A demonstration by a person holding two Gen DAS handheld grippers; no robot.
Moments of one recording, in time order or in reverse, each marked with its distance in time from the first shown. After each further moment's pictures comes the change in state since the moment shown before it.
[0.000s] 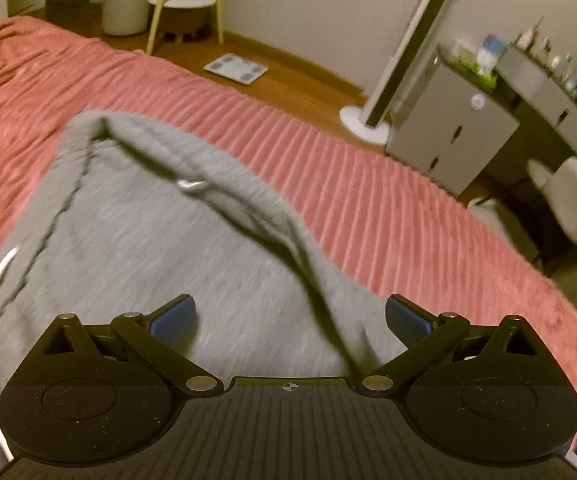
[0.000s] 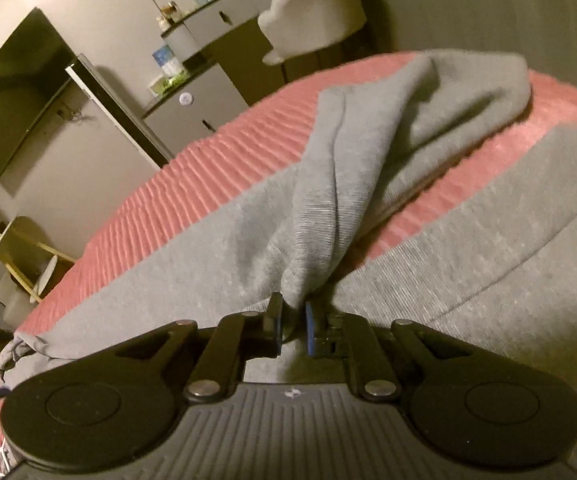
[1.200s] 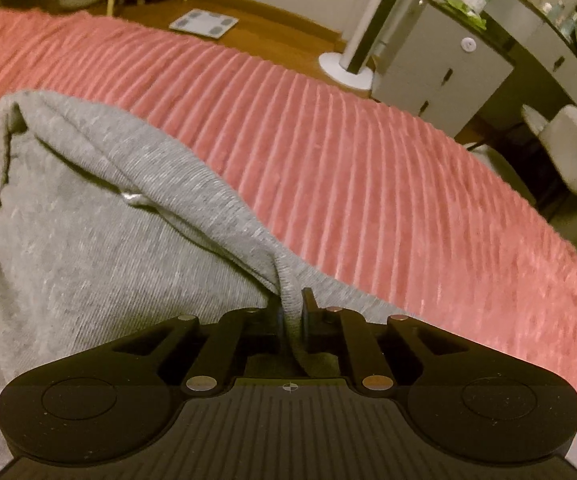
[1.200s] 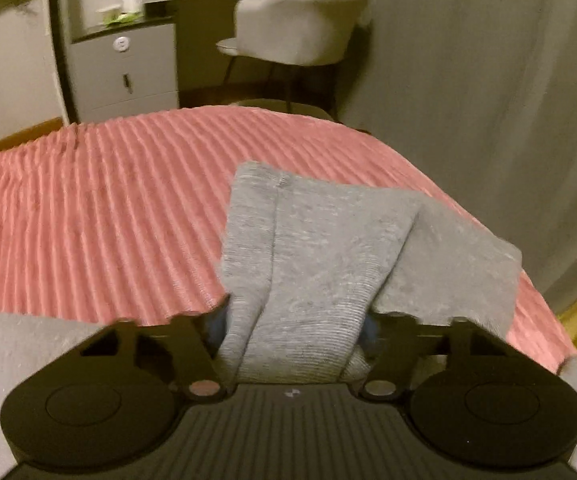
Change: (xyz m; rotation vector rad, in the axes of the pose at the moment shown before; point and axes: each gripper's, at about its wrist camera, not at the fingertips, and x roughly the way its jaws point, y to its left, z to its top) left arm 0.066 0.011 0.022 0.049 0.148 -0.077; right arm 0.085 0.046 0.082 -0.452 -0.009 -0.468
